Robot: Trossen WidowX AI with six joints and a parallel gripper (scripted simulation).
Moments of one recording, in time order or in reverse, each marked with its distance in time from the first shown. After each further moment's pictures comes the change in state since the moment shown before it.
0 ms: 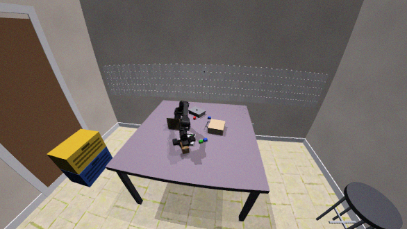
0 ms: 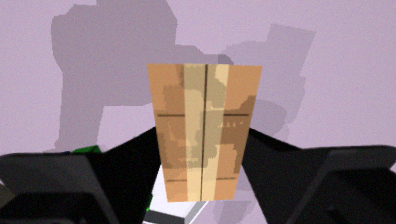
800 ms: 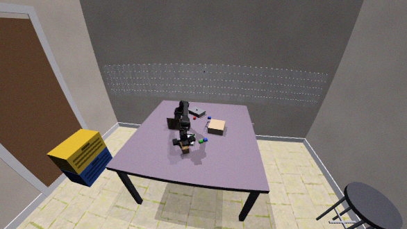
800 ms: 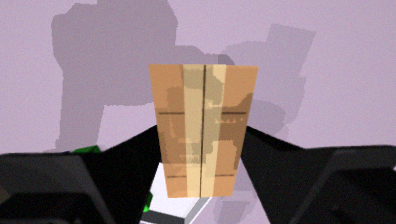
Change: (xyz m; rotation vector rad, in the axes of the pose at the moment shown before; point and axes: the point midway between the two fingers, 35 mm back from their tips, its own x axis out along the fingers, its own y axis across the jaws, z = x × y) arm 0.000 0.000 0.000 0.000 0.000 0.000
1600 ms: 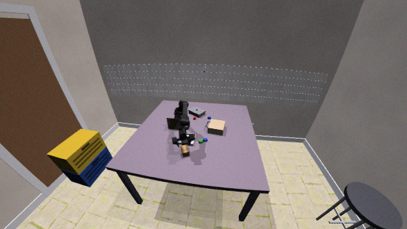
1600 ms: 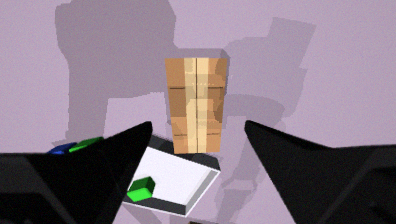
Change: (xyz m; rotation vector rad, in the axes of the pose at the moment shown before) arm -0.013 -0.002 -0.005 0.014 0.031 0.004
